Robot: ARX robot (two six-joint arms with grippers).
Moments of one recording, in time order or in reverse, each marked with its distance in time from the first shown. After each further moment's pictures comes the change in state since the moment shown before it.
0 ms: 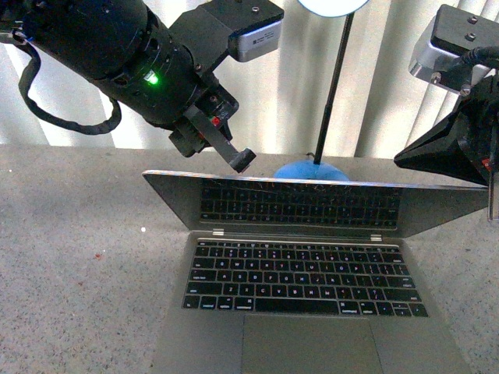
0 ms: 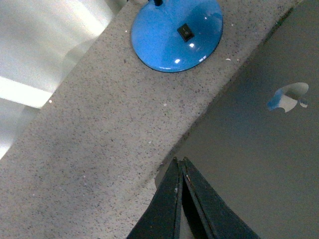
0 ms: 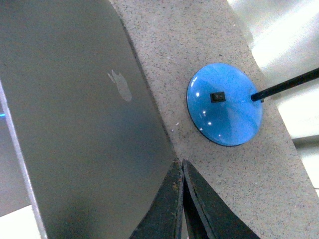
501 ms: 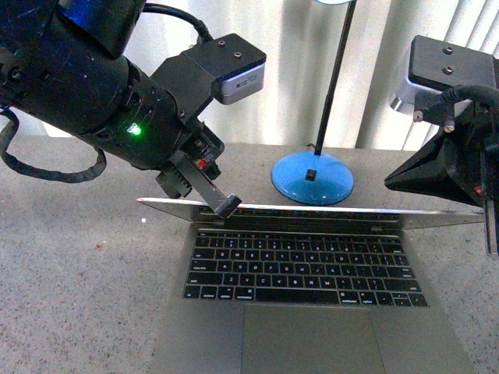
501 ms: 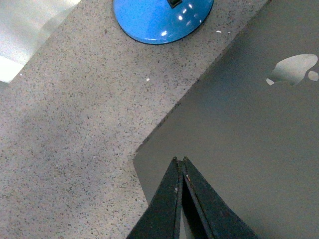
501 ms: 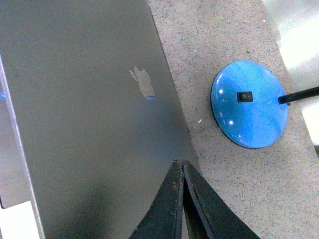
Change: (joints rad) left arm 0.008 -0.003 -0.117 0.073 0.016 -0.039; right arm 0.042 0.002 -0.027 -0.034 0.033 -0.060
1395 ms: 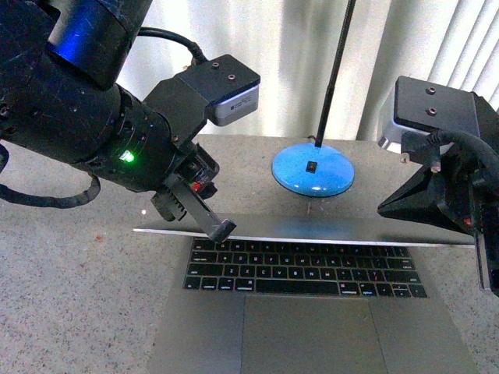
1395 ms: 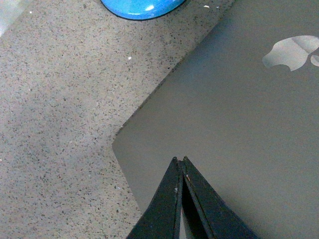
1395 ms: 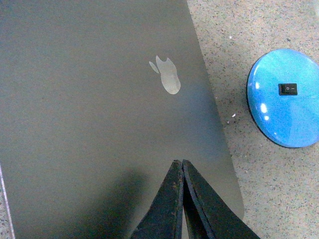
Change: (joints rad) left arm -0.005 0.001 -0.086 0.056 0.012 -0.022; right arm 0.019 0.037 -0.055 0.014 0.007 -0.022
